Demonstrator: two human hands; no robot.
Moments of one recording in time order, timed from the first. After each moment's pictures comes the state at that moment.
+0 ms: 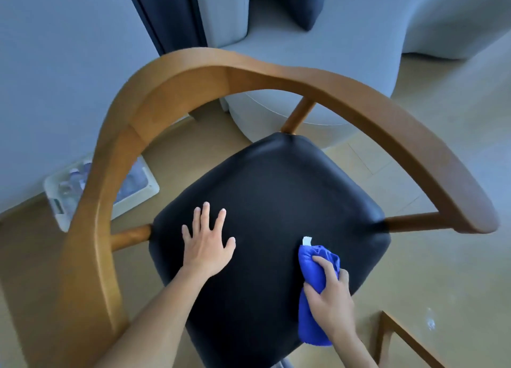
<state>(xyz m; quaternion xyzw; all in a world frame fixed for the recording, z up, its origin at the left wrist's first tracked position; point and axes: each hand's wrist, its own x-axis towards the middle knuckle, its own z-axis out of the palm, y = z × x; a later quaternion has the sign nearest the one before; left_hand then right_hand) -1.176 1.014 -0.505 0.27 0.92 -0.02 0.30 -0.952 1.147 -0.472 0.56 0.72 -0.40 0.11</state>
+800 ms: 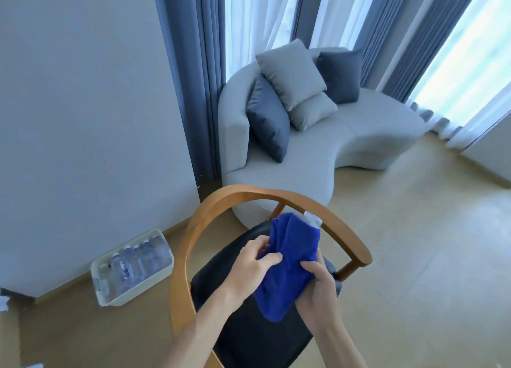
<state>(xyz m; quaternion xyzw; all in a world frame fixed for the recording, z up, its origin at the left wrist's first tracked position) -1.119 0.990 -0.094 0.24 0.66 0.56 0.44 -1.001 1.077 -0.108 0.30 0.35 -0.85 -0.25</state>
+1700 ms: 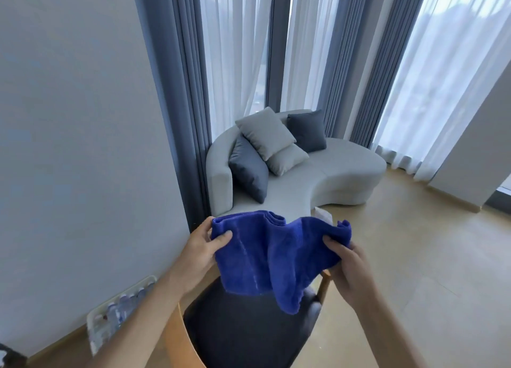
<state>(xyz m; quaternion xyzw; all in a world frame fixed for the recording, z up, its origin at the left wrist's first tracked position) -1.076 0.938 0.038 0.28 0.58 0.68 0.35 -0.859 1.115 0.043 0.25 0.47 -0.78 -0.34</state>
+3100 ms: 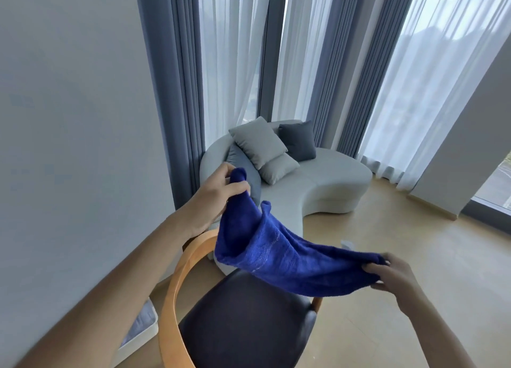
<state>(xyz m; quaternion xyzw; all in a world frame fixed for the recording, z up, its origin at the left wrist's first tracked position) -1.105 0.959 0.161 0.39 0.56 0.65 0.35 -0.812 1.166 0.041 0.55 0.61 -0.51 -0.24</state>
